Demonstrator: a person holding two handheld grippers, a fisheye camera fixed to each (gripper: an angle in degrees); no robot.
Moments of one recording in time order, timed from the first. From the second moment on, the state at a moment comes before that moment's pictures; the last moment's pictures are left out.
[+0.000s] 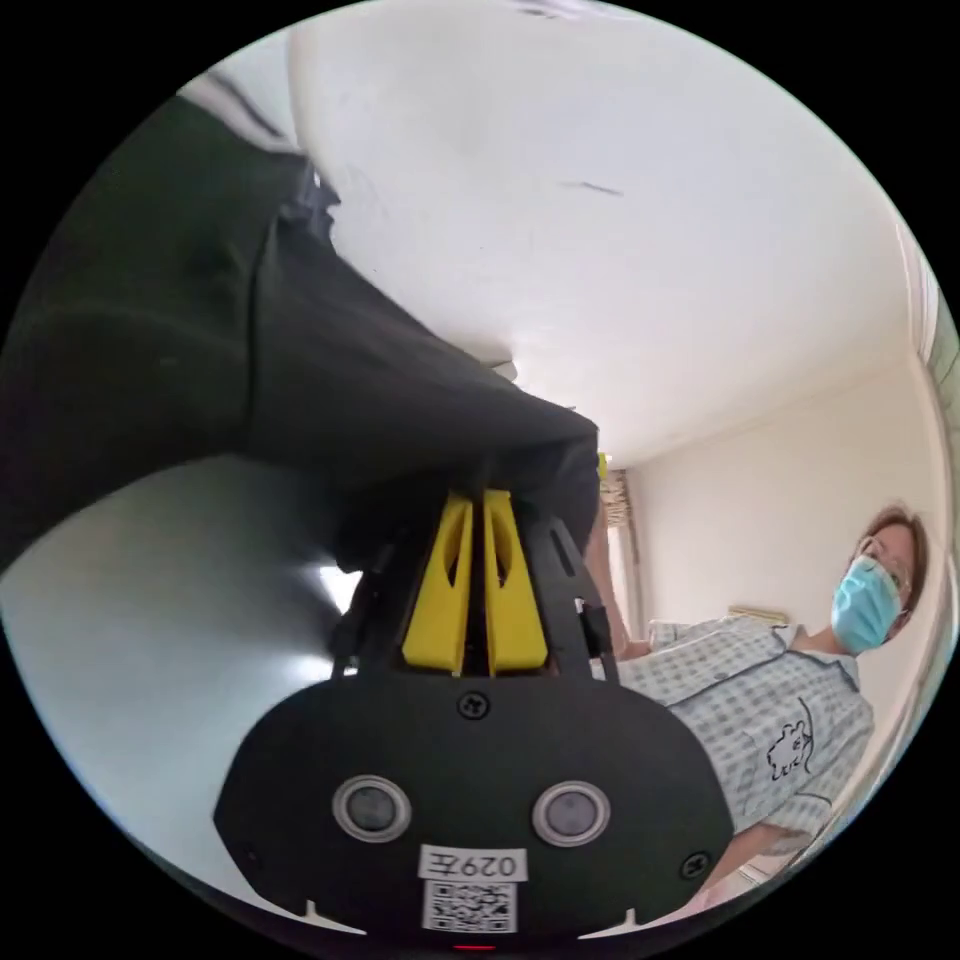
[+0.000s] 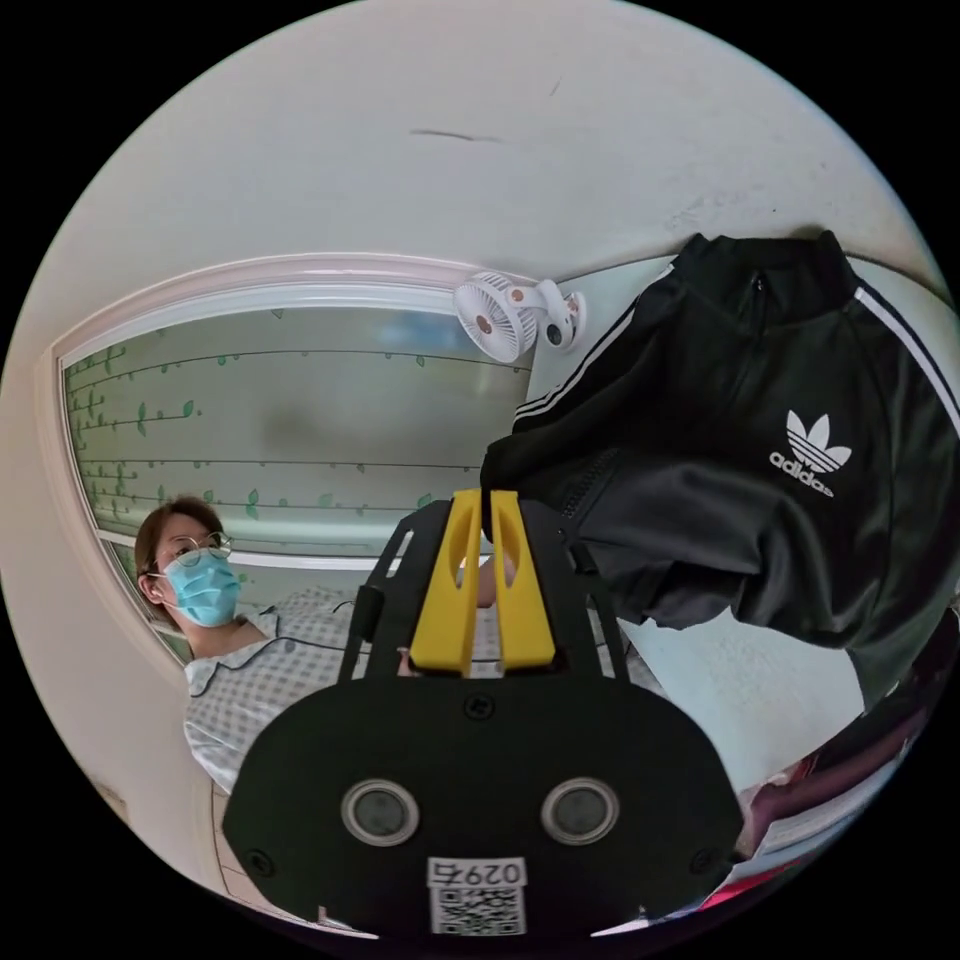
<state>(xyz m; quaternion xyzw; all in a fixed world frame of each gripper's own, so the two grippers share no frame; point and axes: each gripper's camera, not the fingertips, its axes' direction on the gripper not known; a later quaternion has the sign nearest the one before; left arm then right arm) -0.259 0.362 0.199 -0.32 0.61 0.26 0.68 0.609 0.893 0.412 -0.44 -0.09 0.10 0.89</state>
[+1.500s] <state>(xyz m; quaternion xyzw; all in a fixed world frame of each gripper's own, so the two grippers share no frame) -0.064 0.590 0.170 -0.40 -0.01 0.64 0.65 0.513 1.204 0.130 -0.42 0.31 0.32 0.79</state>
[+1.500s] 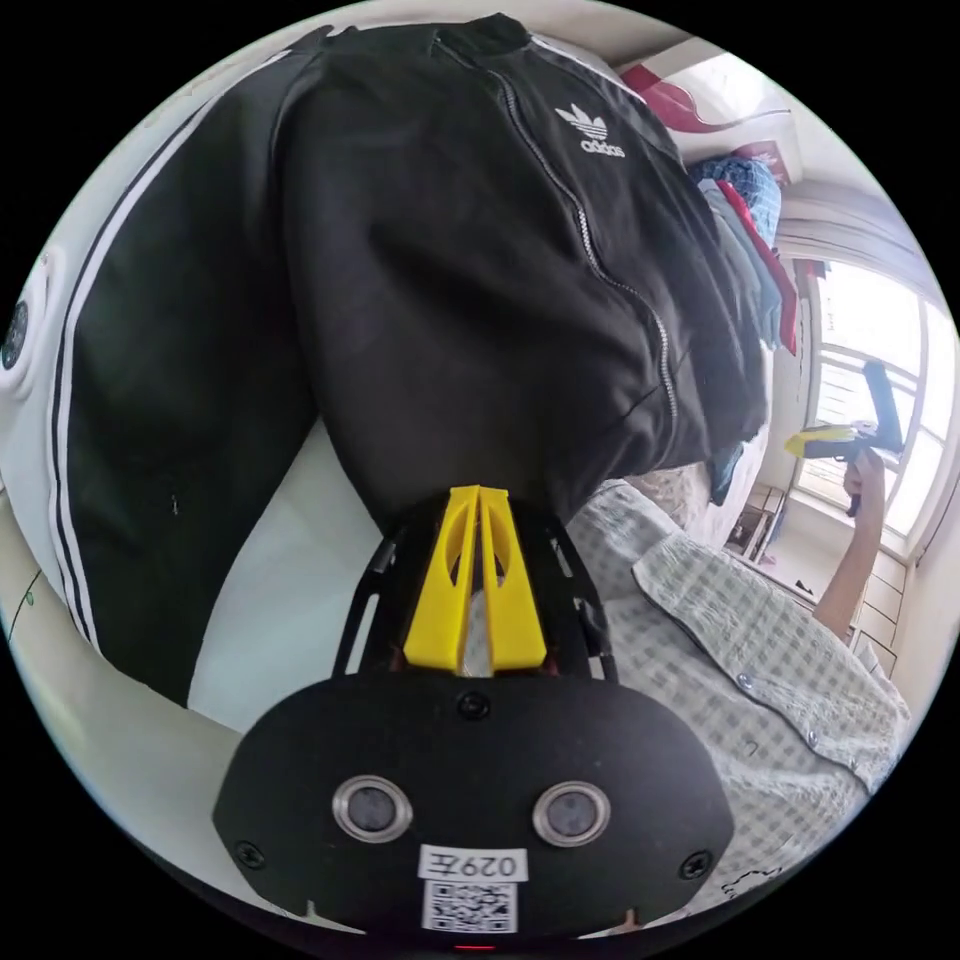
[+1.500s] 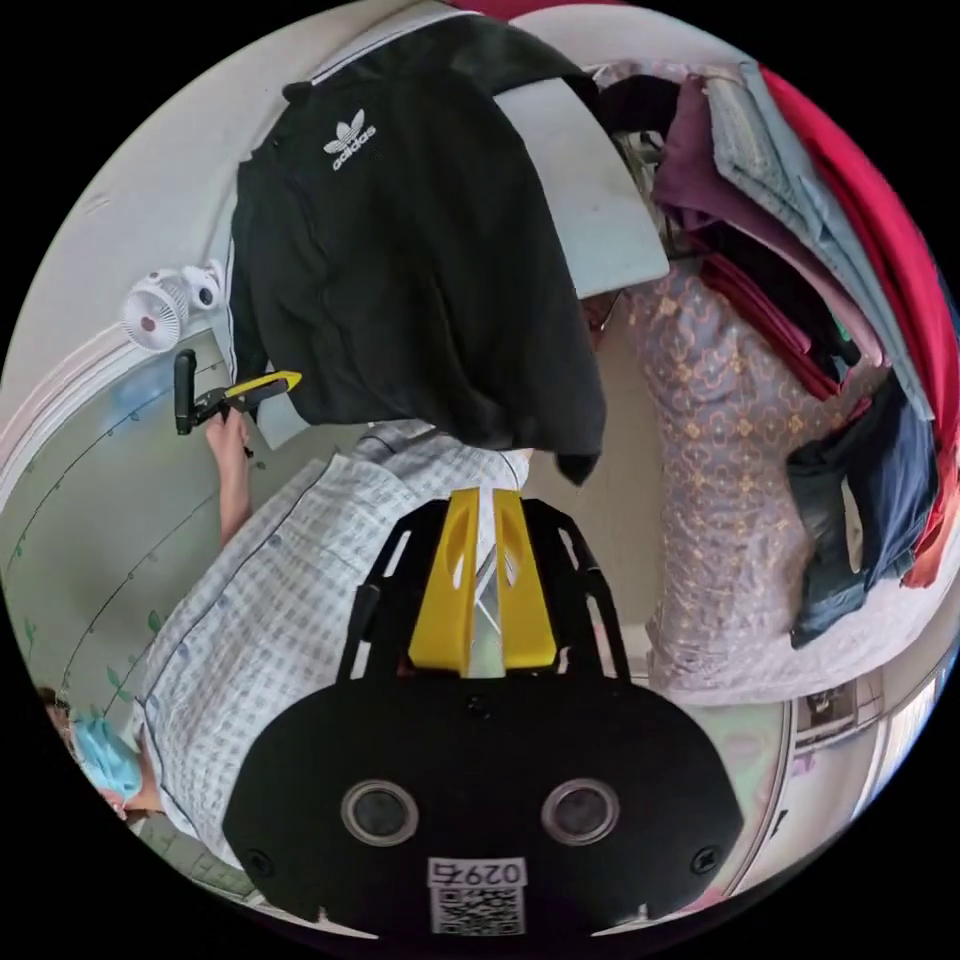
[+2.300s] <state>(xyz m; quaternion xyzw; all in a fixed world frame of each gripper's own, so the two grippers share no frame) 0.036 0.653 0.175 -0.22 -0.10 0.60 0.76 0.547 1.101 0.360 -0.49 0.43 -0.05 0.75</state>
